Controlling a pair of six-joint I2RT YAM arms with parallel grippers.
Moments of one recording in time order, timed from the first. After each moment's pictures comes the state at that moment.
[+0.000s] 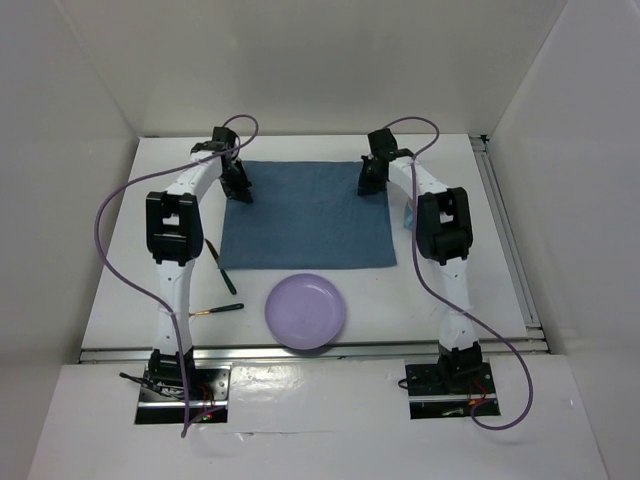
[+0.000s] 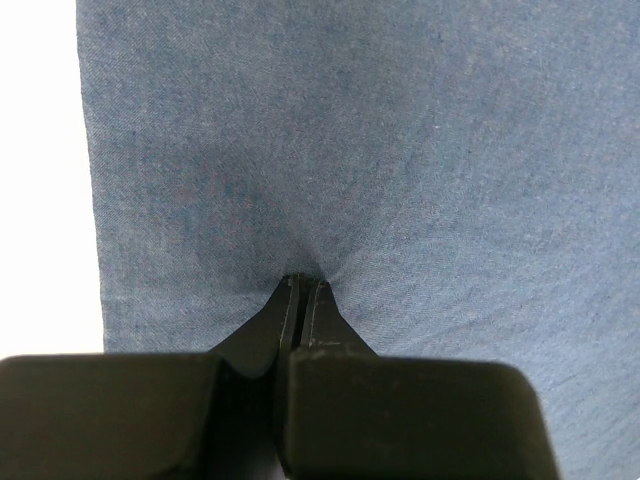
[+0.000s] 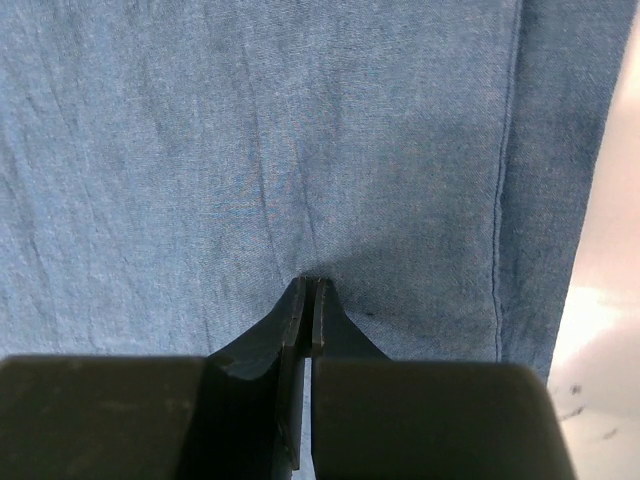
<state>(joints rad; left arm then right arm) -0.08 2.43 2.11 -0.84 0.13 -0.48 0.24 2.41 2.00 -0.56 -0.07 0.41</state>
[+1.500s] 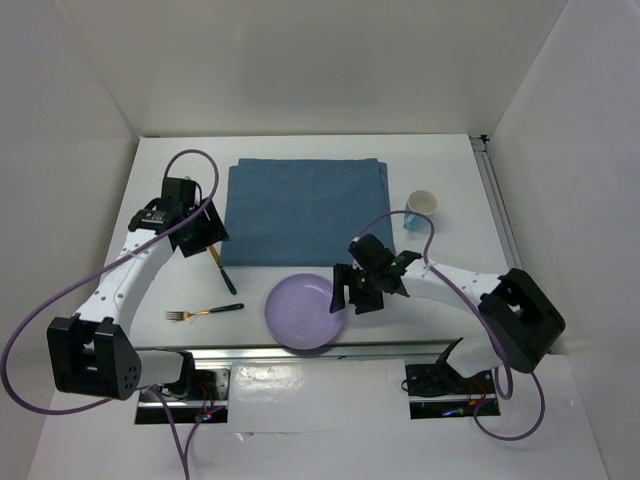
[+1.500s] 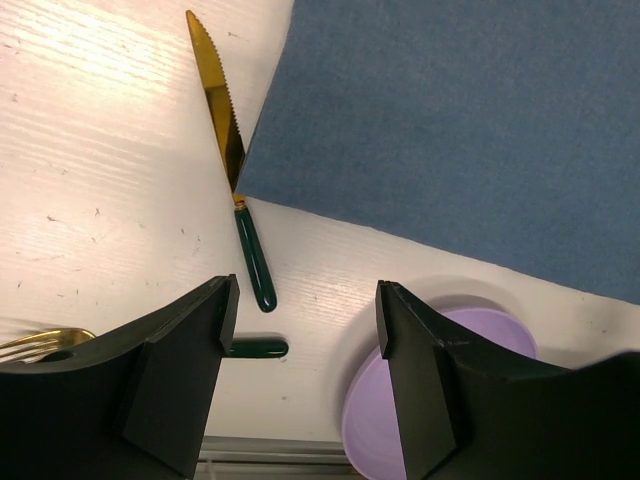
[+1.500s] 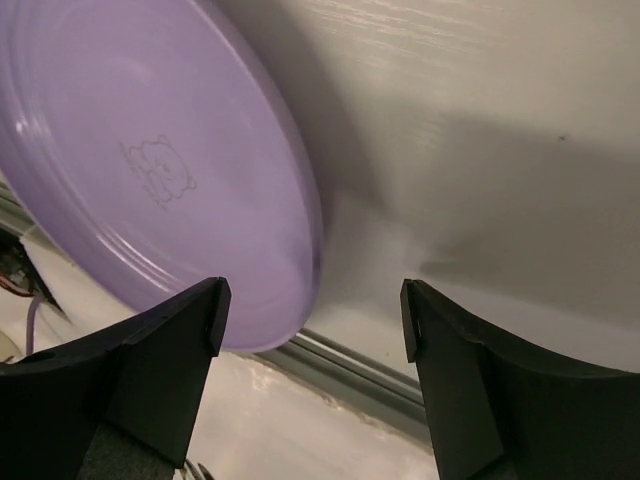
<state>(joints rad) -0.09 1.28 1.07 -0.75 -0.01 -0.56 0.72 1.41 0.73 -0.41 -0.22 0.72</state>
